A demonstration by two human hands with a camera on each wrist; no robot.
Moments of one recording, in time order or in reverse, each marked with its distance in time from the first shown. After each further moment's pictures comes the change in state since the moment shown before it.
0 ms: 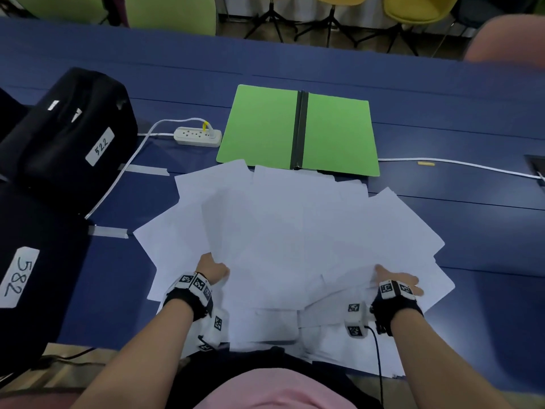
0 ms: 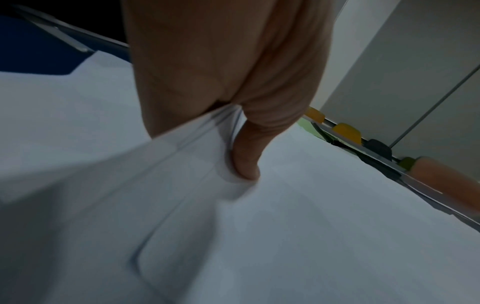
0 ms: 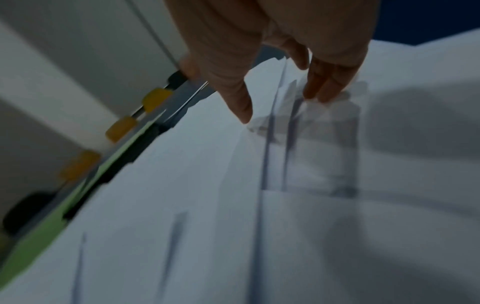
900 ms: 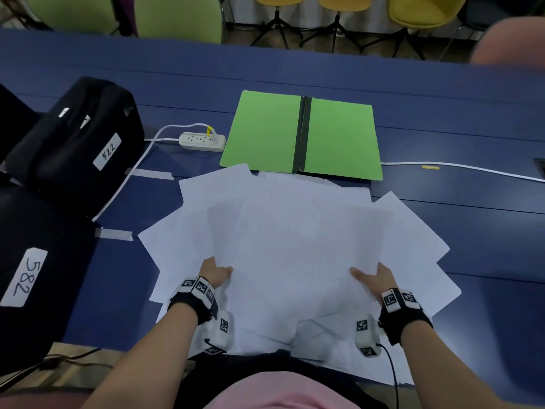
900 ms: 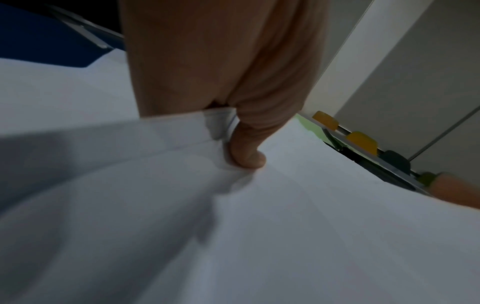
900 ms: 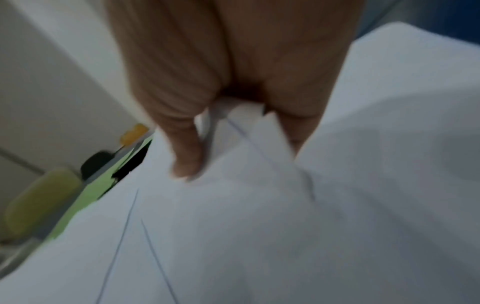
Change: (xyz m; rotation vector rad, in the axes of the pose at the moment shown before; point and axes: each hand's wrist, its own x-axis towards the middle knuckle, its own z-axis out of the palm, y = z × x) left_hand -0.004 -0.001 0.007 -0.009 0.031 -0.046; right_hand 0.002 0.006 0.009 0.015 -0.389 -0.565
